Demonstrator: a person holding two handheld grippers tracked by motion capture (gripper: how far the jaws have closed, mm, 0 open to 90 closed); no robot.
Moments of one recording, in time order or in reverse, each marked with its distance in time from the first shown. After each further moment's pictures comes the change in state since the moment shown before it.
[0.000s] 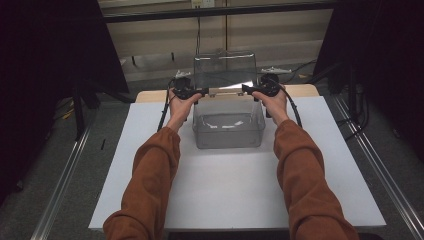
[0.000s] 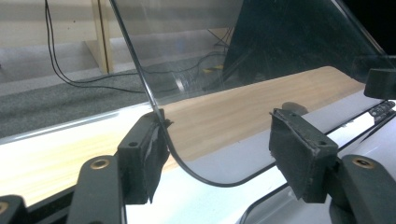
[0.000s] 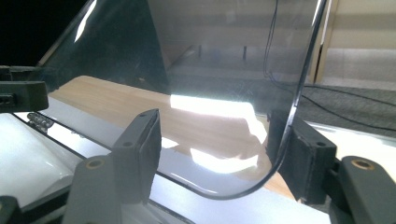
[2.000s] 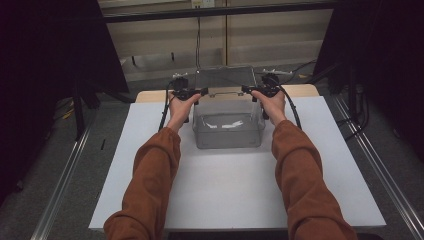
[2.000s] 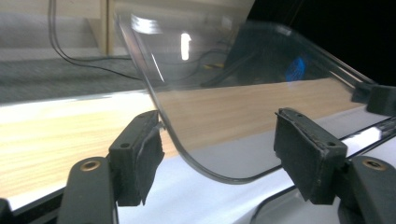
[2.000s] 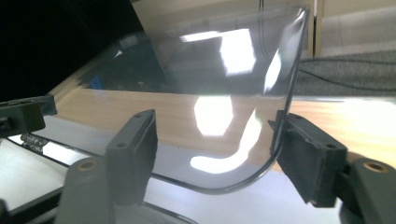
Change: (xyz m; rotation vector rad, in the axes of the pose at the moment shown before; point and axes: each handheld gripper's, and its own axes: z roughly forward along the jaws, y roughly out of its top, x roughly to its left) left arm 0.004 -0.004 0.002 0.017 0.020 -0.121; right arm 0.000 -0.005 0.004 0.029 -0.030 0.172
